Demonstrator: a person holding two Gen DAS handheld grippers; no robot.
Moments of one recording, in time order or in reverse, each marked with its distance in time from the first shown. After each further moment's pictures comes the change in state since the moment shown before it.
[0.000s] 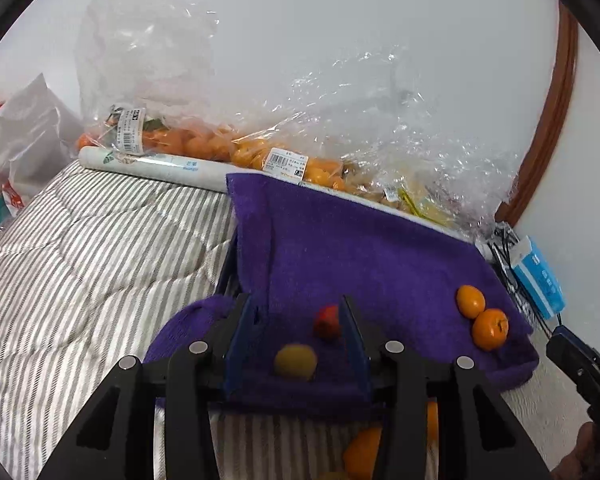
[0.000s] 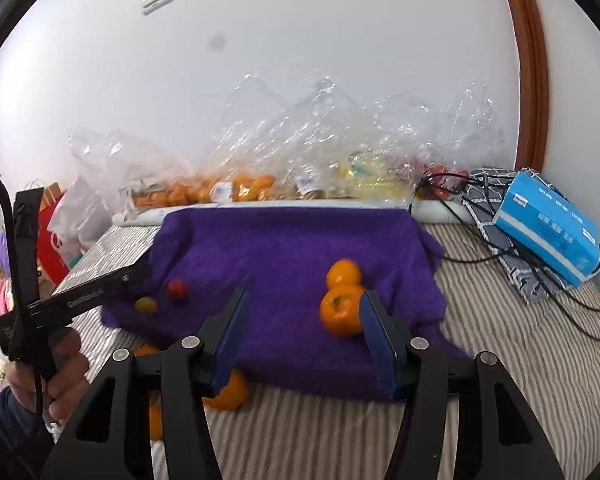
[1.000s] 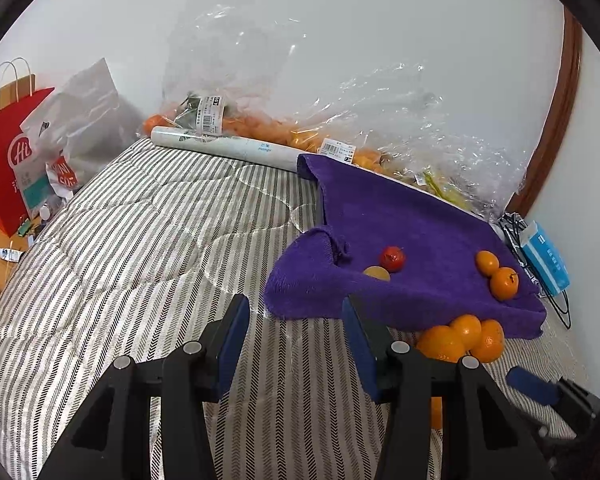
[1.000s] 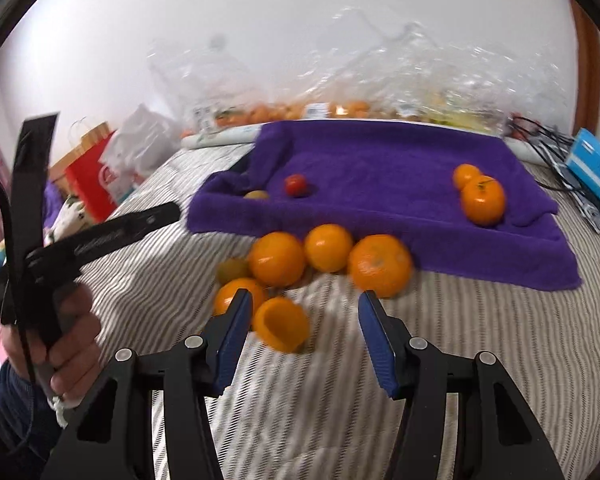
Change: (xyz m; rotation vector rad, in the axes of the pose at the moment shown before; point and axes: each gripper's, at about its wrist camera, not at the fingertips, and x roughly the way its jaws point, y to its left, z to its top) left arm -0.056 0.053 -0.034 -0.023 0.004 0.063; right arm 0.002 0.095 -0.069 -0.102 0.174 0.148
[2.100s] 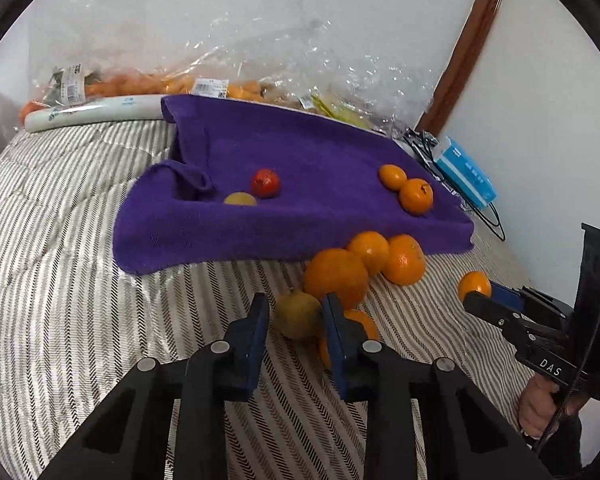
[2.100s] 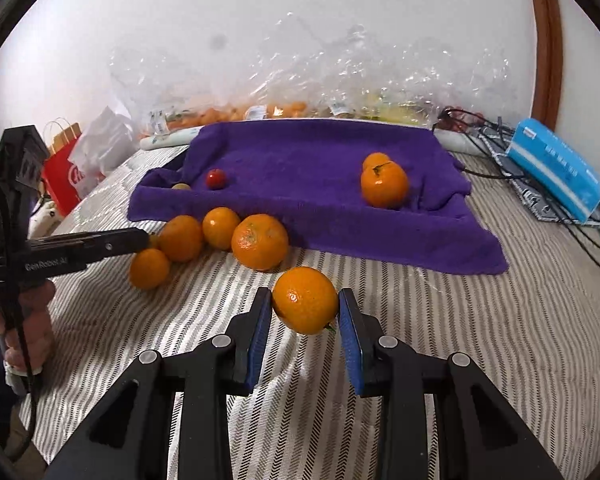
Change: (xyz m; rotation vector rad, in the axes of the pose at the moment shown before) left arm 0.019 -0.049 -0.020 0.201 0.215 -0.323; right arm -0.025 -0.074 -0.018 0.041 -0.014 -0.109
